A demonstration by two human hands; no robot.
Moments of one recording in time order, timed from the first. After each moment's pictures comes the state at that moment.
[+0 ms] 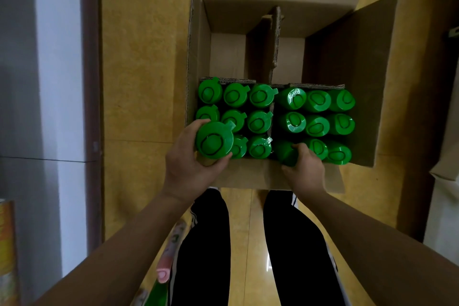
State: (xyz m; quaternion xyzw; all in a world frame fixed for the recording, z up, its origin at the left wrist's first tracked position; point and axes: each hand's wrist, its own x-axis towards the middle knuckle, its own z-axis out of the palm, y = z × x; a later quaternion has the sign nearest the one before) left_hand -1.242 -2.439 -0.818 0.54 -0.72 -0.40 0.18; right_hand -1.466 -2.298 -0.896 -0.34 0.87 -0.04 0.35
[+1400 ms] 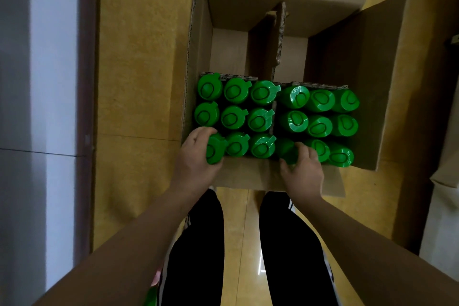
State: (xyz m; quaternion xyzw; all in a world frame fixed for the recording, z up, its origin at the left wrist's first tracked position) left_hand -1.238 -2.417 -0.873 0.57 -0.71 -0.41 0.04; right_hand -1.452 -2.295 -0.905 -0.31 0.90 -0.04 0.31
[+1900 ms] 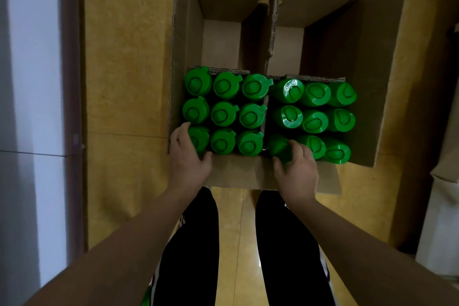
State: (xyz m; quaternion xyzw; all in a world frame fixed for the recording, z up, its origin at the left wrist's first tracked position) left_hand -1.251 -2.407 -0.903 0.67 -0.64 -0.38 -0.02; right_hand -1.451 -2.286 -0.911 -0.33 0.90 -0.07 0.29
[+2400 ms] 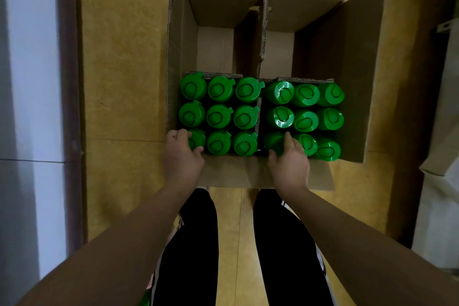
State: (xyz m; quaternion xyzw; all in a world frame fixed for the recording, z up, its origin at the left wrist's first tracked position) left_hand -1.257 -2.419 -0.892 0.67 -0.66 -0.34 -0.04; right_hand -1.454 -2.312 -0.898 -0.29 0.90 -0.04 0.33
